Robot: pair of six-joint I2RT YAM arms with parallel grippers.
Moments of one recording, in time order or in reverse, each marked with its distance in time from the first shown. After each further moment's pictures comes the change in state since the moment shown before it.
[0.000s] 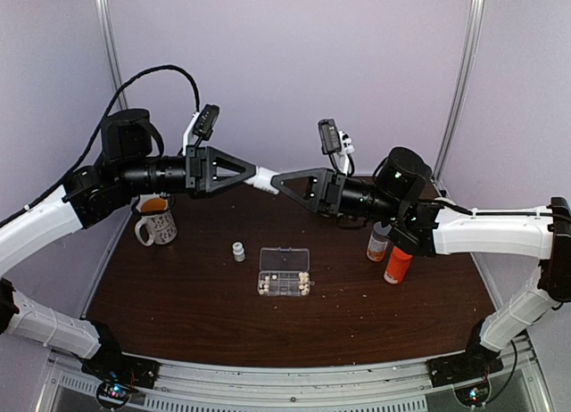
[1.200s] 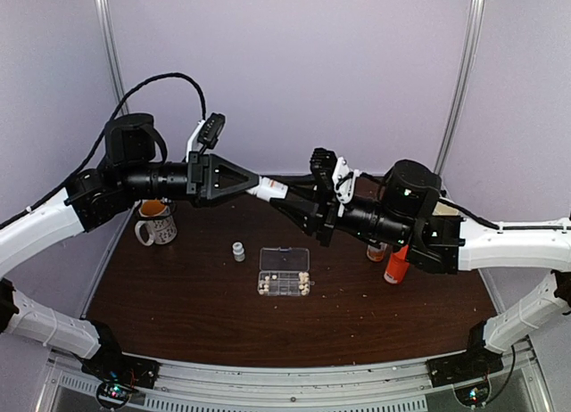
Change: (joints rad) left arm -0.014 -0.004 -0.019 -0.005 0.033 -0.064; right arm 0.153 -0.143 -0.040 -0.248 0.382 -1.005
